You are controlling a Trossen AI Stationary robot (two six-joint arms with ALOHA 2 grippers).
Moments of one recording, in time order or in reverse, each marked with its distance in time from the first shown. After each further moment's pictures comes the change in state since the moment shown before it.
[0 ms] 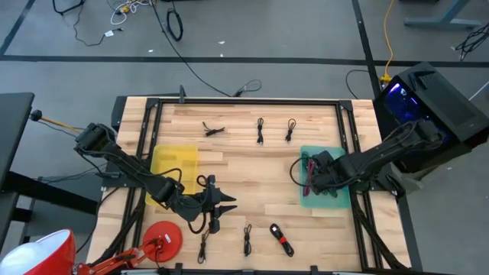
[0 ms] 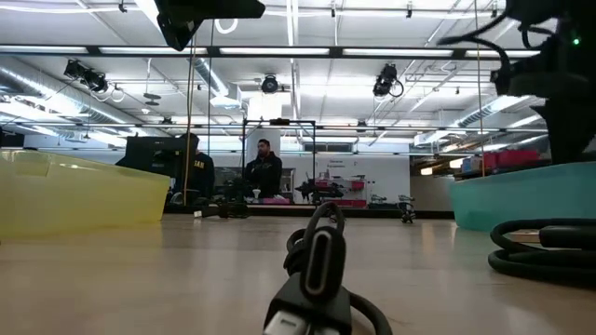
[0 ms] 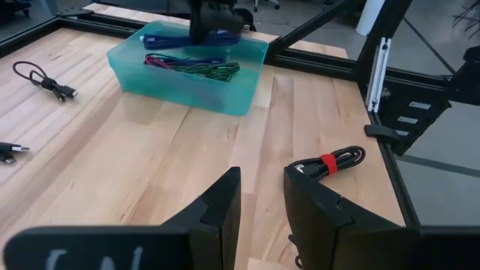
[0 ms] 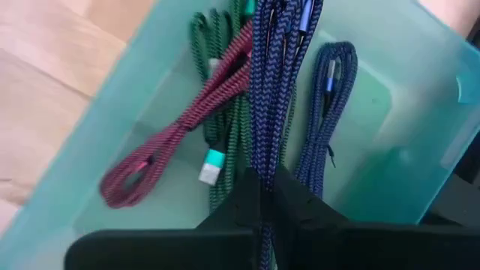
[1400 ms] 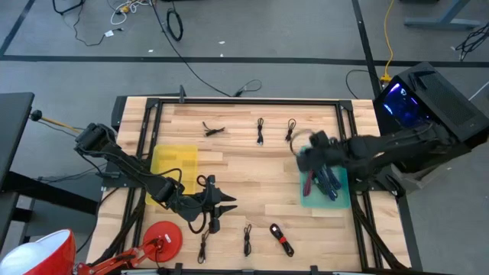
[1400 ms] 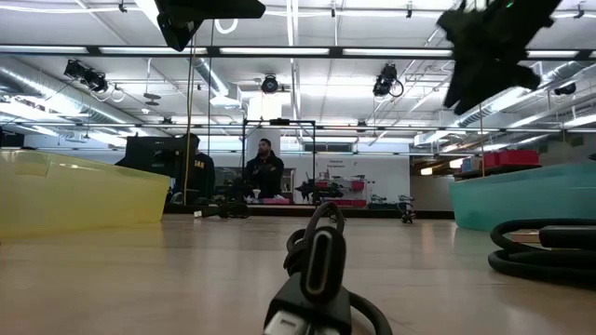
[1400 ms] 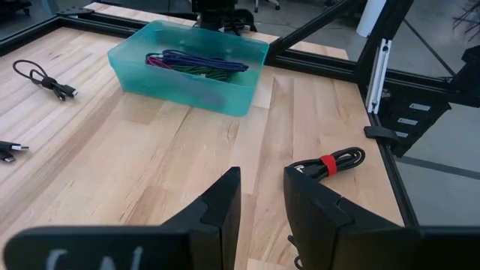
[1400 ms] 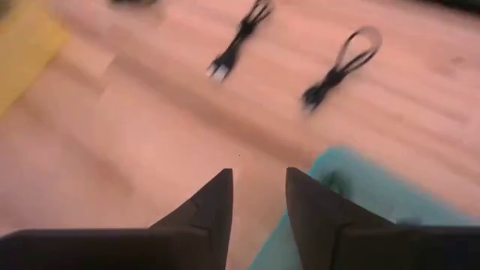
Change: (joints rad) left arm 0.002 0.000 0.000 0.002 -0.001 -0.006; right arm -0.232 -0.154 0.098 0.312 0.245 -0.340
